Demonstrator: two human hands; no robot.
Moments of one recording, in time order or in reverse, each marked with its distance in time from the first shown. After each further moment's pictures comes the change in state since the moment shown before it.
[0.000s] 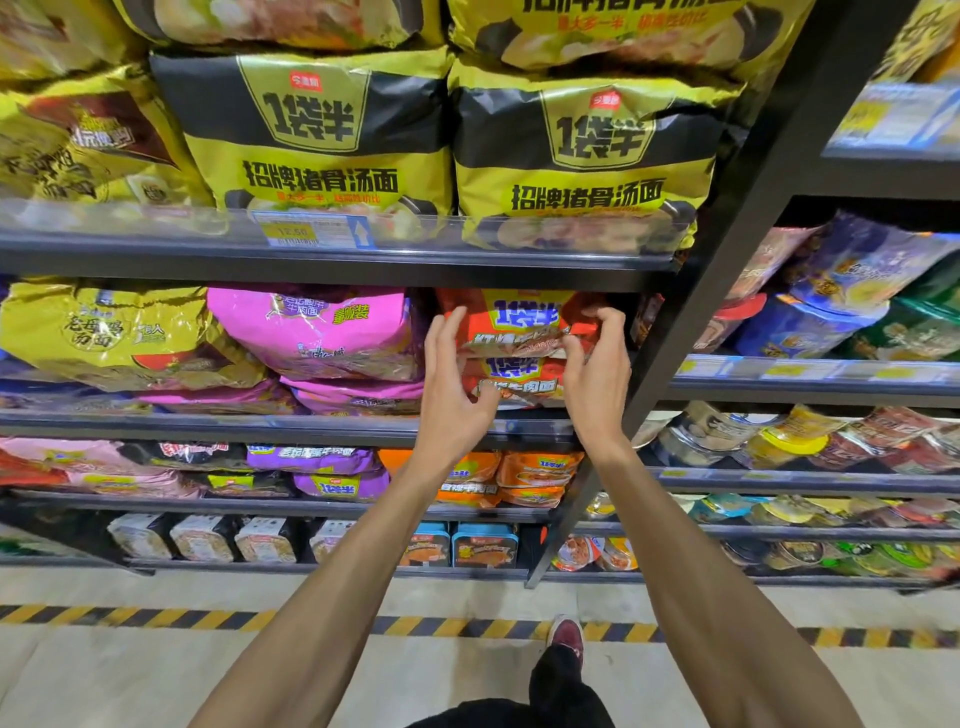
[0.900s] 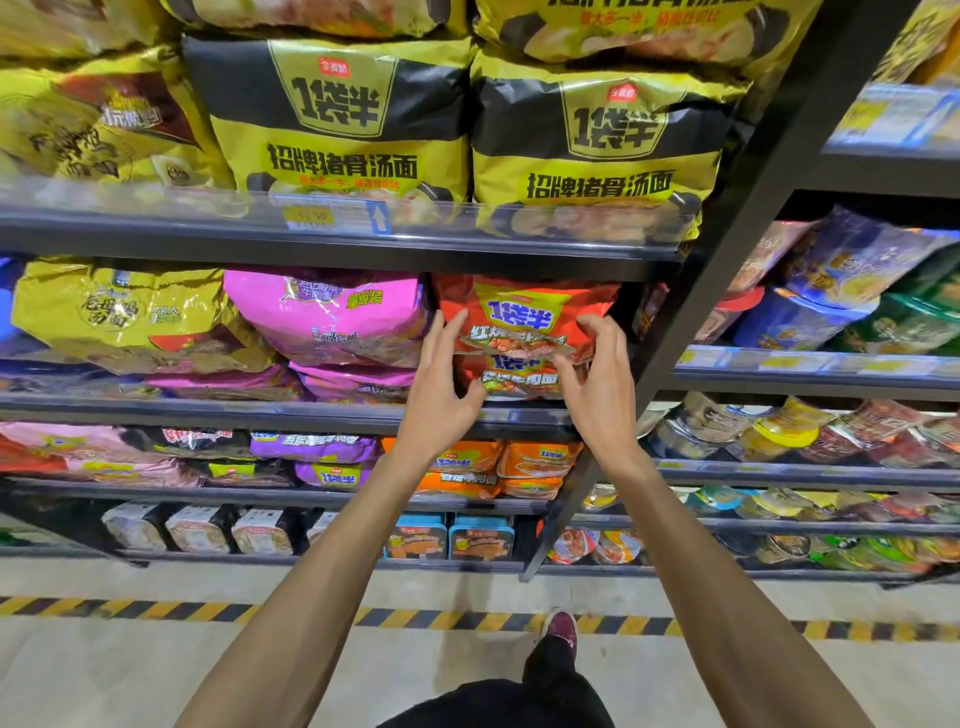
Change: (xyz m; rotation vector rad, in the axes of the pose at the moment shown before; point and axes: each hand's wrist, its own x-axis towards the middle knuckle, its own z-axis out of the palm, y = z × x) left_hand -0.009 -0.007 -0.026 0.195 -0.096 0.000; right_hand -0.026 -0.001 -0.016 -0.105 -0.135 -0.123
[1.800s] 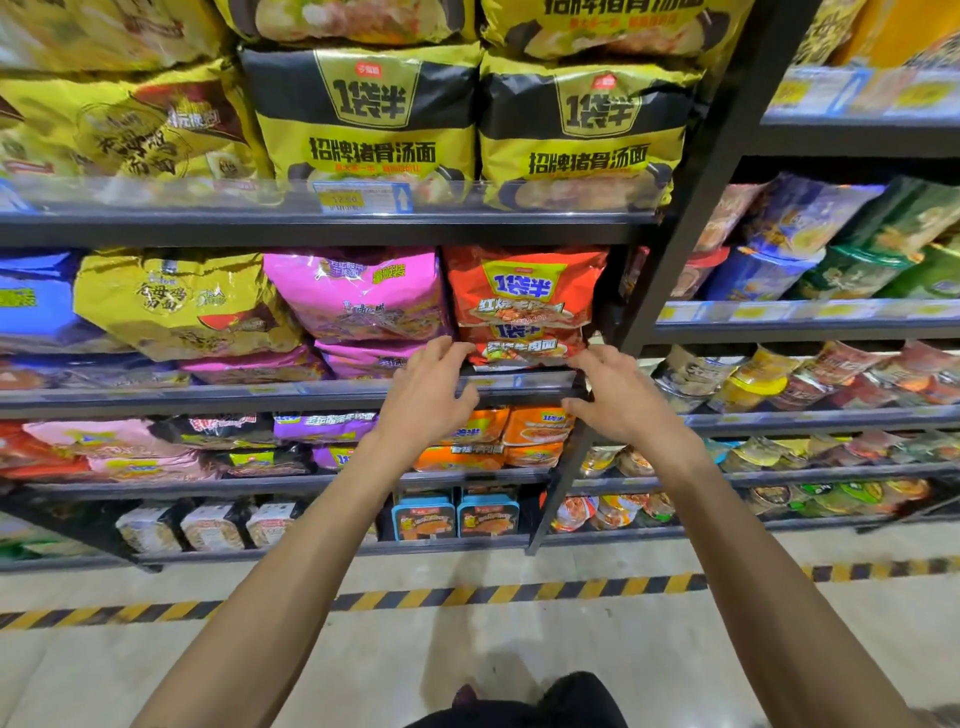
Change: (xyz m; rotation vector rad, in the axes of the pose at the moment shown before) left_hand -0.051 0.014 -0.056 0.569 -0.314 0.025; right_hand -0.054 -0.053 -0.061 -0.583 -0.626 0.155
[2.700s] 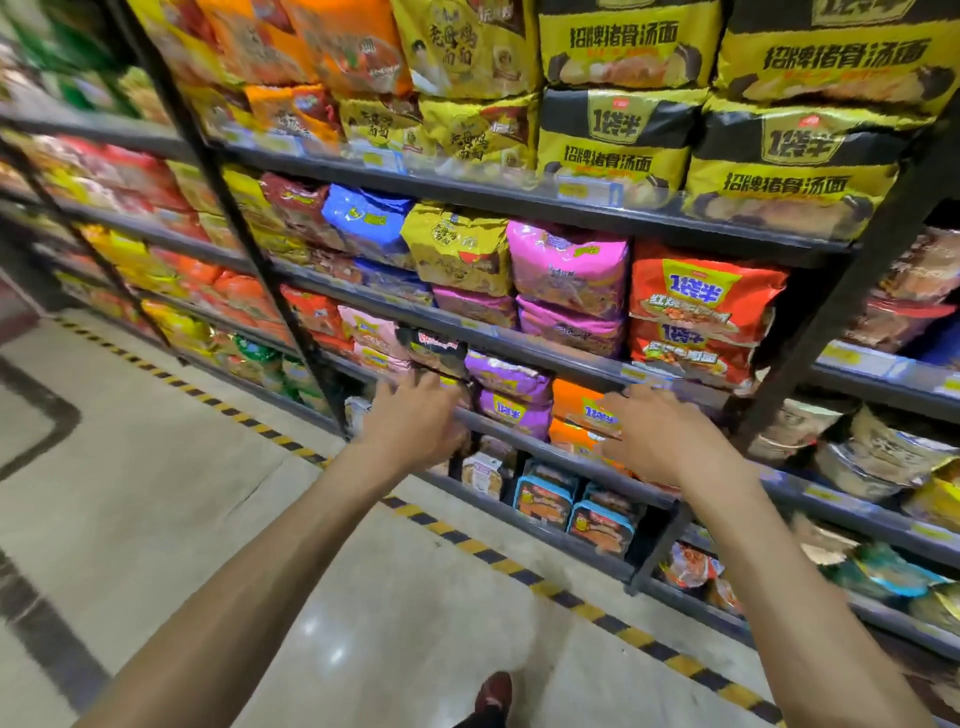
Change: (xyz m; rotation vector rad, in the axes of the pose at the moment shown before) left_hand -0.255 0.030 -0.071 0.457 -0.116 -0.537; right_hand -0.138 -0.090 -0.041 -0.322 -0.281 -0.491
